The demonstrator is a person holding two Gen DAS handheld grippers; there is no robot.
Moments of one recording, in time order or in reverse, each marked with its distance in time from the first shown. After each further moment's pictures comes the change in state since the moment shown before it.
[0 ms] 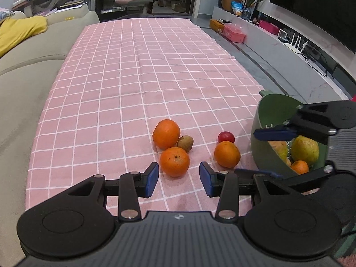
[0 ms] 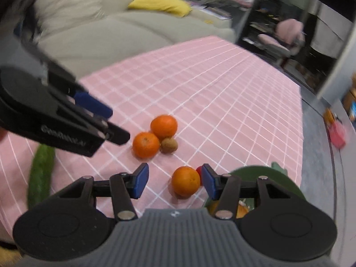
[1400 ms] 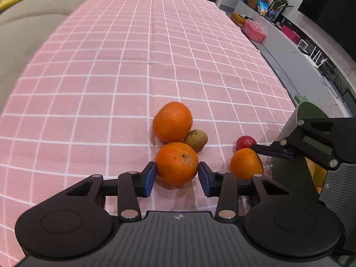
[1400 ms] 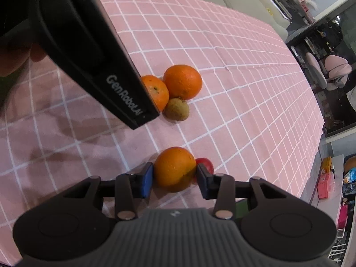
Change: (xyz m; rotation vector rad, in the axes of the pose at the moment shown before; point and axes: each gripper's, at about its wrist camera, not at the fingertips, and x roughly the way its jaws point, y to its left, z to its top) left arm 0.063 0.019 0.003 -0.195 0.086 -0.021; right arm 0.074 0.012 -0.001 -0.385 0.161 -0.017
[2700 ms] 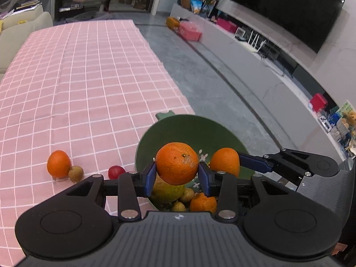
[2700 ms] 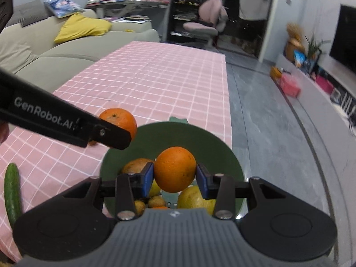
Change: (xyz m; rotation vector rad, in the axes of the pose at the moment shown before) left arm -0.045 -0.153 0.019 0.236 -0.030 -0.191; right arm -0.119 -0.058 -0.137 0.870 -0.193 -0.172
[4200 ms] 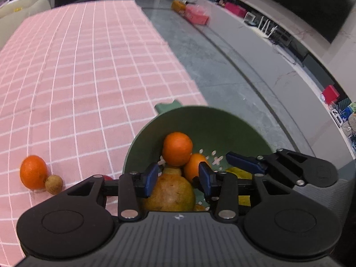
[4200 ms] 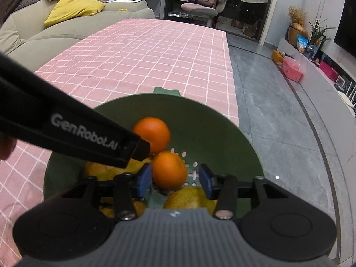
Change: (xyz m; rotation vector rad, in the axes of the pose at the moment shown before) left arm 0.061 0.002 0.013 -0.006 0.066 0.023; right arm 0.086 -0.008 -0.006 -0.028 0.078 -0.014
